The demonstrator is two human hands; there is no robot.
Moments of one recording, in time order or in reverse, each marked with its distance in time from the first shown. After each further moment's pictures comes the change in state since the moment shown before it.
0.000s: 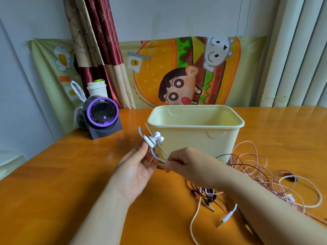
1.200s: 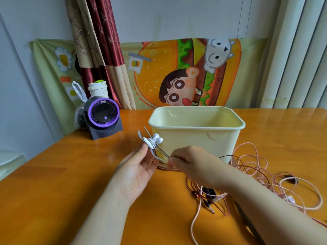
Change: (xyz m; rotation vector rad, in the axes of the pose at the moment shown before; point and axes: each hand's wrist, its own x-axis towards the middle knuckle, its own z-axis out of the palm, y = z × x) left_hand -0.003 0.002 0.001 -0.020 0.055 -0.033; right_hand 0.000 0.002 -0.002 -0.011 0.062 -0.014
